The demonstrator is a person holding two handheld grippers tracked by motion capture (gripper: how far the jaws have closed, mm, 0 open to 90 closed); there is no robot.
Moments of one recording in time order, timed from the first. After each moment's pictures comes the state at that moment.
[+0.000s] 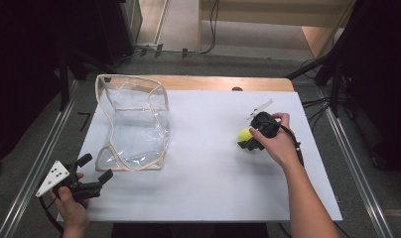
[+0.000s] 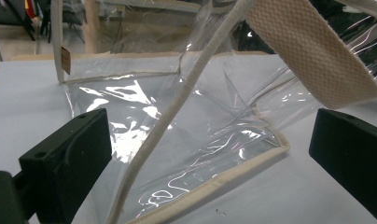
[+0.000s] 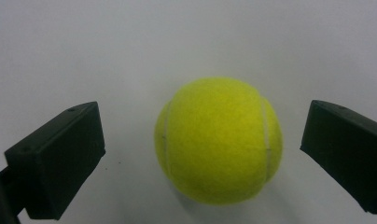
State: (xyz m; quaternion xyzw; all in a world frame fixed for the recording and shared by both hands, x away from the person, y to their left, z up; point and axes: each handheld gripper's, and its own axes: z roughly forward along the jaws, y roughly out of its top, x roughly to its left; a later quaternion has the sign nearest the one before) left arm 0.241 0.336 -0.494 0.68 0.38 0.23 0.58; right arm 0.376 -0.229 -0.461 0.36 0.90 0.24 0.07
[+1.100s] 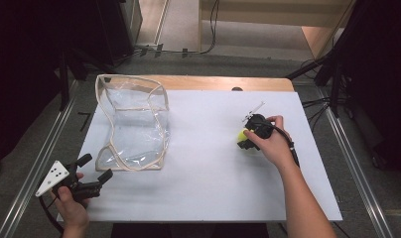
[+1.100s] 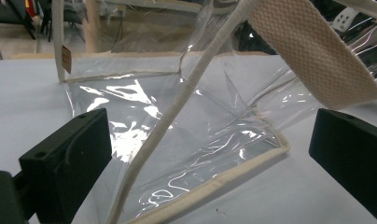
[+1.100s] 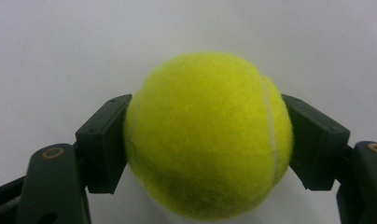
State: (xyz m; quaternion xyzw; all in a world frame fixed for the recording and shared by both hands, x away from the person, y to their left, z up) left arm 0.241 0.337 -0.494 0.68 0.38 0.23 0.58; right arm 0.384 -0.220 -0.477 0.40 0.90 0.18 0.07
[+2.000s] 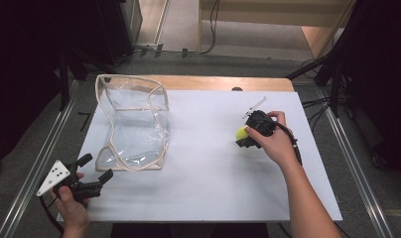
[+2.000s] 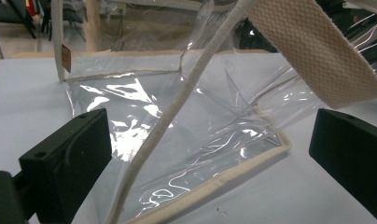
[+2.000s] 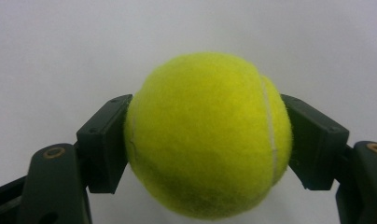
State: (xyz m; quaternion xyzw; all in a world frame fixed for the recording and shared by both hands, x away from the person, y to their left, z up) left arm 0.241 0.336 -0.494 0.68 0.38 0.23 0.58; right arm 0.377 -0.215 -0.450 0.37 0.90 0.21 0.06
